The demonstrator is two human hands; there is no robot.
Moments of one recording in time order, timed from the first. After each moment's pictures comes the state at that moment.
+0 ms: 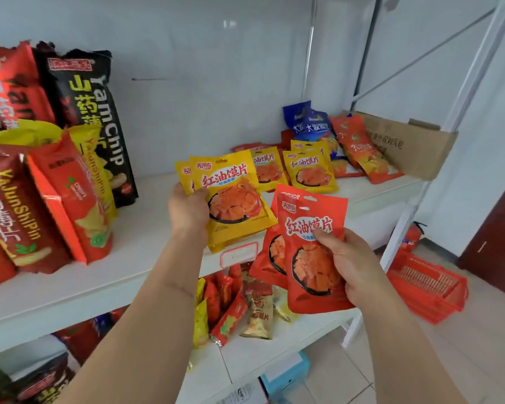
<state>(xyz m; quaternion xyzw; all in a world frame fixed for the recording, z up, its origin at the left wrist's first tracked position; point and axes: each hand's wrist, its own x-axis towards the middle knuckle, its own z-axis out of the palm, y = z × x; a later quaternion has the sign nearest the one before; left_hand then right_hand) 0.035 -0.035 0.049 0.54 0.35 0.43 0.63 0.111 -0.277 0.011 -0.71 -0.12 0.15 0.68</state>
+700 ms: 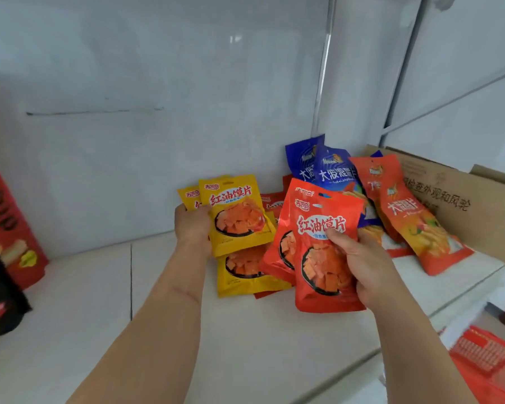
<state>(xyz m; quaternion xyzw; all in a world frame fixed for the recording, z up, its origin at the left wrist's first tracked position) 0.322 0.125 0.037 0.47 0.36 0.40 0.70 0.403 -0.145 0.036 -0.67 -0.13 0.15 0.71</state>
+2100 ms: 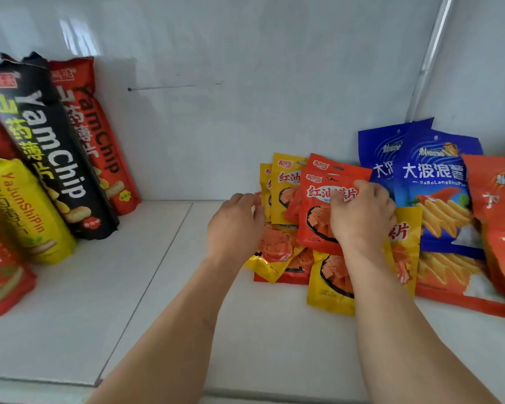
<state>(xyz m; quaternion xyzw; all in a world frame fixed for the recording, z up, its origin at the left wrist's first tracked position) 0.294 0.016 0.044 0.80 0.49 0.33 0.07 0.473 -0.047 0.040 -0.85 -0.30 -0.11 0.43</state>
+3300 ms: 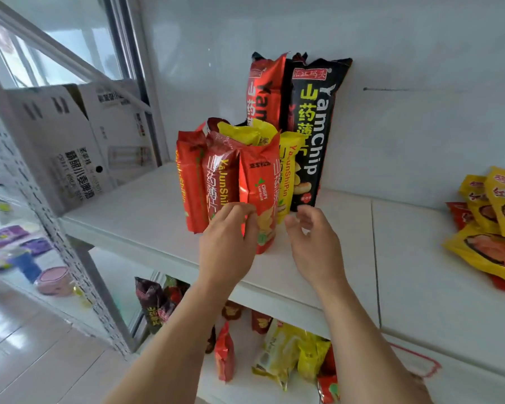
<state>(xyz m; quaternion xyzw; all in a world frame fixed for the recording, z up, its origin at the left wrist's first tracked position) -0.118 0.025 0.025 0.70 0.48 0.53 0.00 0.031 0.008 0.028 -0.61 -0.56 0.19 0.53</state>
